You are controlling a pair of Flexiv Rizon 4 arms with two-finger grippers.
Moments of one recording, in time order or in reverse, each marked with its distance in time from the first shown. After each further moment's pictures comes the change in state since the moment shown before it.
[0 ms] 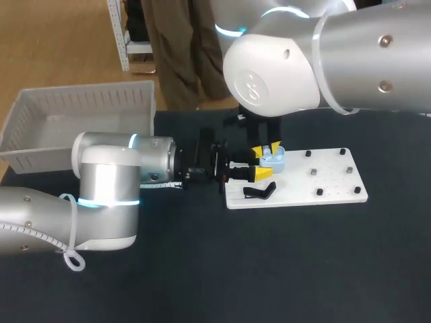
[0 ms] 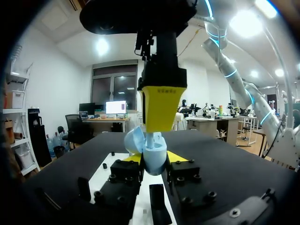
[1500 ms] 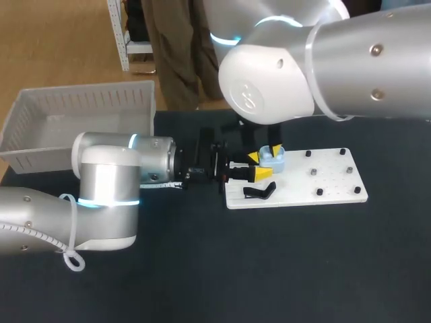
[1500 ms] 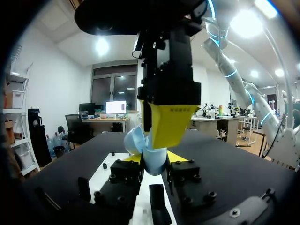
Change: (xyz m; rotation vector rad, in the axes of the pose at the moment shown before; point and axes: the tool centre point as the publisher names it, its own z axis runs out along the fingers) left arm 0.000 0.000 0.000 0.000 0.000 0.000; right arm 0.002 0.004 0.009 0.020 0.004 -0.064
